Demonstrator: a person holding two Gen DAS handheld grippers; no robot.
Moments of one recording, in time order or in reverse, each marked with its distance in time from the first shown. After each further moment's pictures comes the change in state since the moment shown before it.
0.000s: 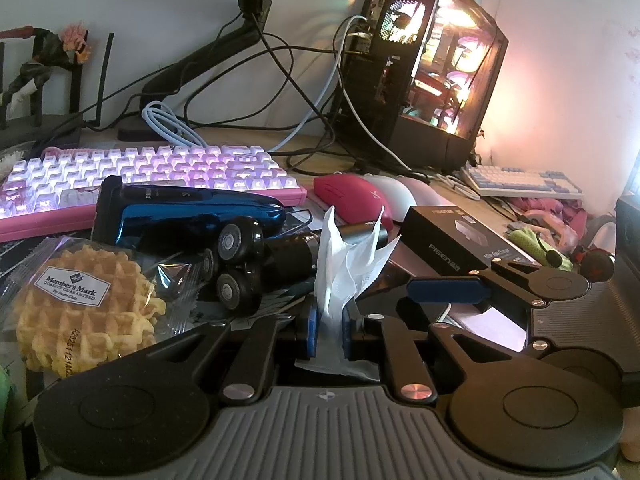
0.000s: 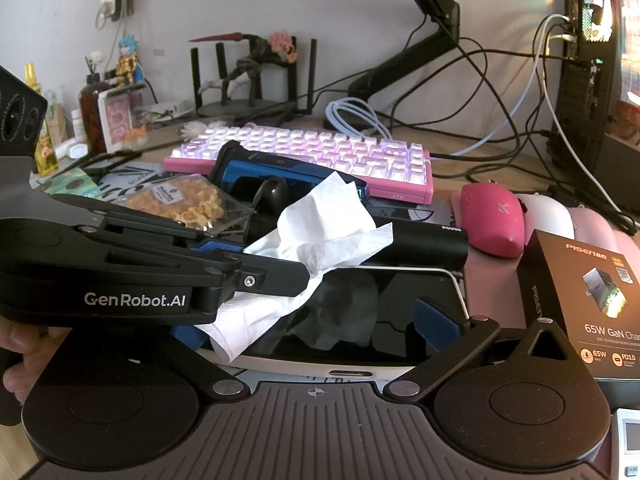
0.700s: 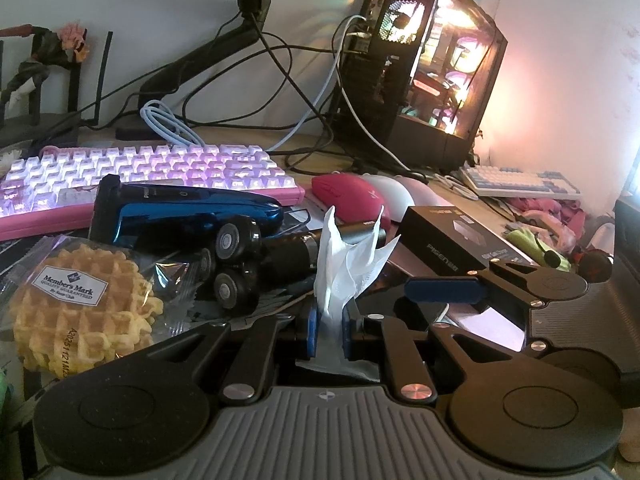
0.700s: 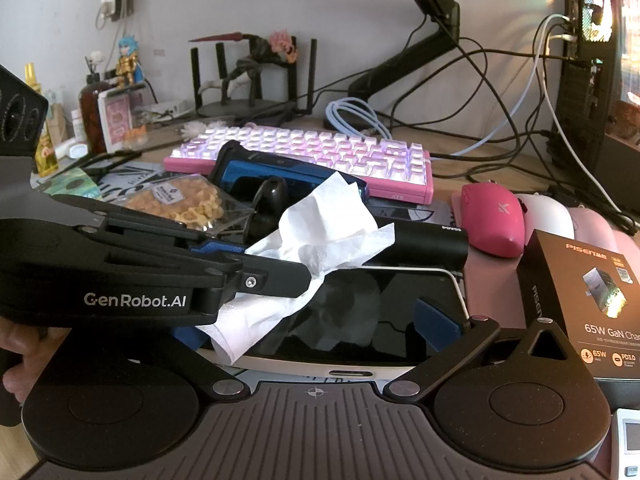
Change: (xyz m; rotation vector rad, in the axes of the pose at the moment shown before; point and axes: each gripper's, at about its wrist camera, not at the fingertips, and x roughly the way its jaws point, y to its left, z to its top) left arm 0.001 0.000 0.000 -0.001 0.001 -0.005; right arm 0.000 0.000 0.000 0.000 0.000 0.000
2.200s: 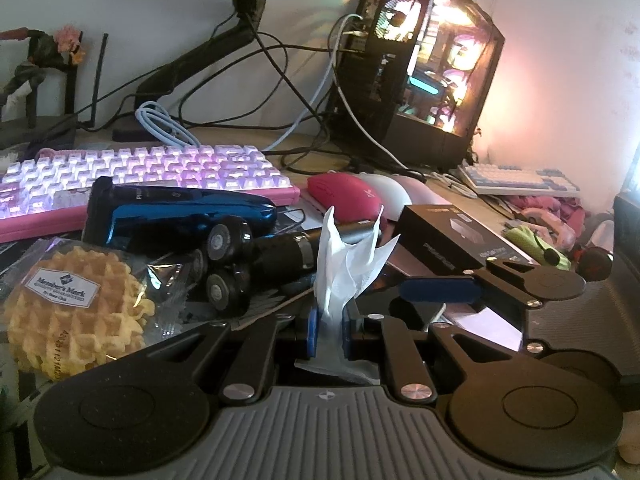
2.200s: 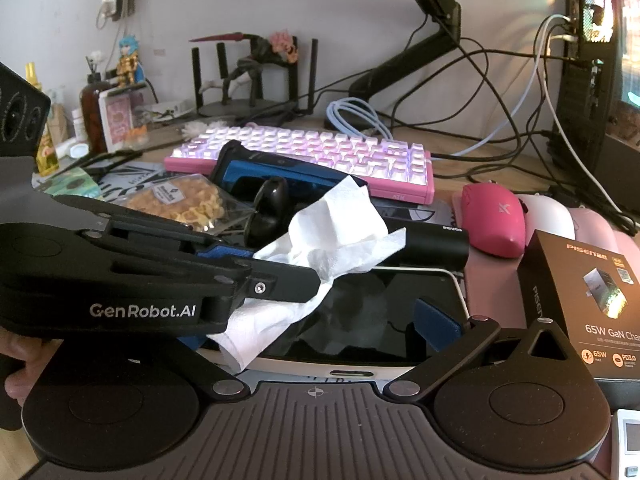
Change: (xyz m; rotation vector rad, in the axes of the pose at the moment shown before) left arm 0.000 -0.002 0.000 0.001 0.000 0.005; right arm 0.000 0.001 0.000 -0.002 0.000 0.001
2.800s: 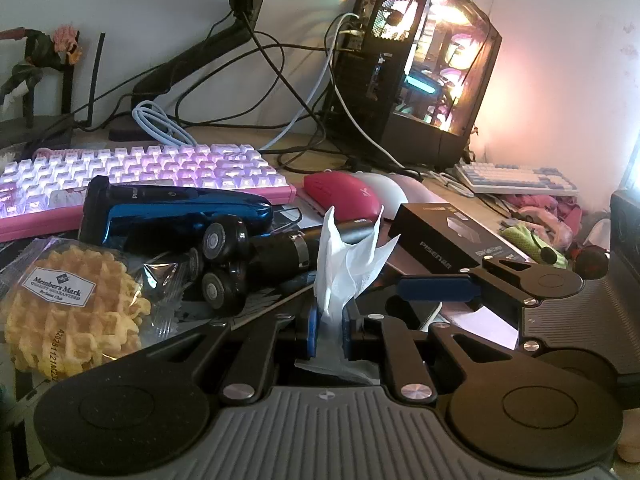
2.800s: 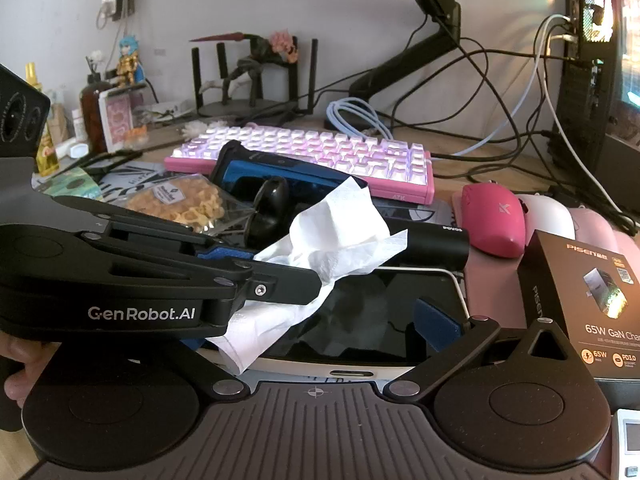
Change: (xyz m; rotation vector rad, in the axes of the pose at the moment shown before) left arm 0.001 -0.002 0.000 0.007 0.005 -0.013; right arm 0.000 0.000 0.000 0.000 0.000 0.000
